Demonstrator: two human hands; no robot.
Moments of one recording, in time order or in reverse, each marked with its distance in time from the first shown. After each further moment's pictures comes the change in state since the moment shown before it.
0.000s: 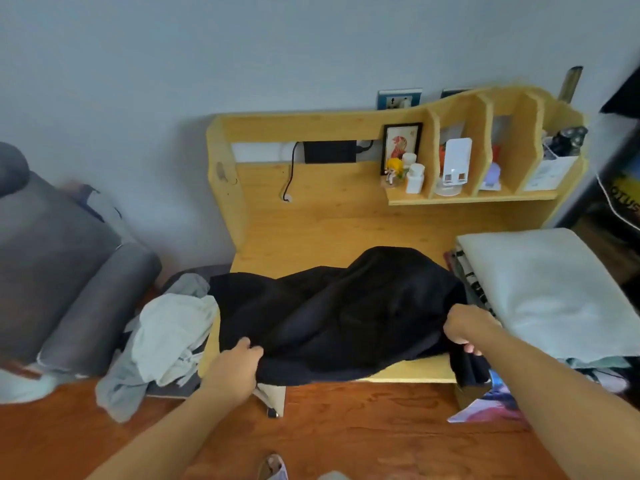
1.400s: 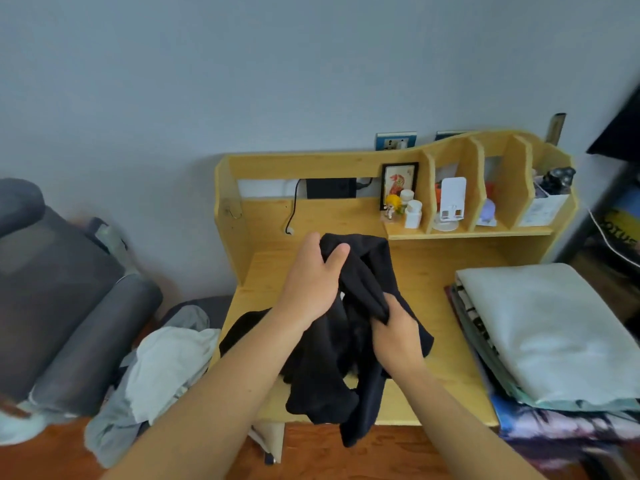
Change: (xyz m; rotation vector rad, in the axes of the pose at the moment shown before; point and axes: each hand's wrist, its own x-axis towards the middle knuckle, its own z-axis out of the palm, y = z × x) left_hand 0.011 0.129 -0.228 -1.075 0.514 0.142; right_hand -0.081 -0.107 -0.004 1.100 0.447 -0.571
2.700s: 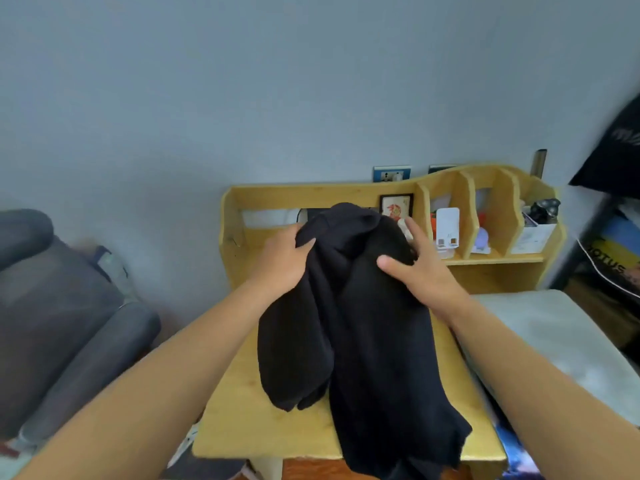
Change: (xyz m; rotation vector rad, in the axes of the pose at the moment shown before) left_hand 0.074 -0.006 -0.057 0.160 0.014 0.122; right_hand 0.080 -0.086 -0.073 0.187 -0.190 -0.133
